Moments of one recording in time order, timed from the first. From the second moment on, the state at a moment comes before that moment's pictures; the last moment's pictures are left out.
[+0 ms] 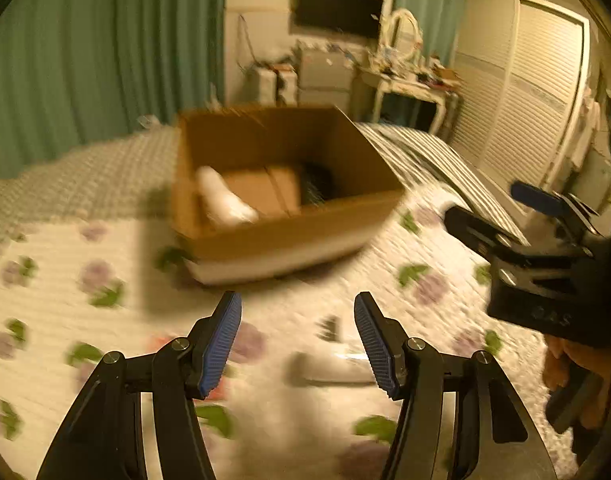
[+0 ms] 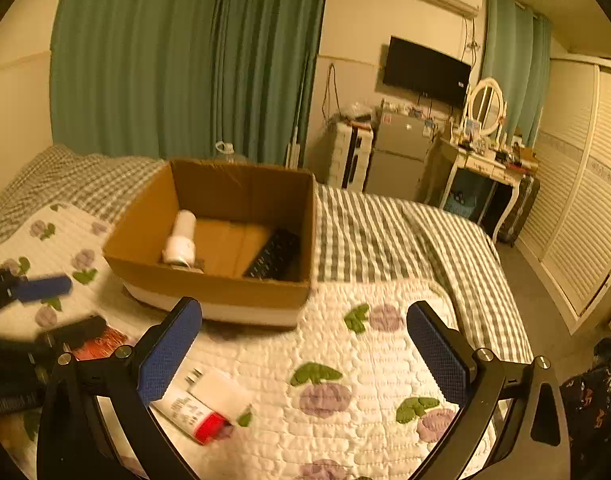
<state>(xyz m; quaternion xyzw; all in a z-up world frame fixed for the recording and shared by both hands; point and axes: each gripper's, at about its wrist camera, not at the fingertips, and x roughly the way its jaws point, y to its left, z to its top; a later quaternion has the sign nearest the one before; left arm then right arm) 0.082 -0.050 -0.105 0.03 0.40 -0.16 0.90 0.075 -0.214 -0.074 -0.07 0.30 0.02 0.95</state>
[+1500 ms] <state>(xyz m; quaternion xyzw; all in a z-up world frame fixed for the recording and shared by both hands) 0.109 -0.026 -0.206 0.04 0.51 -0.17 0.84 0.131 -0.186 -0.215 -0.13 0.47 0.21 0.85</state>
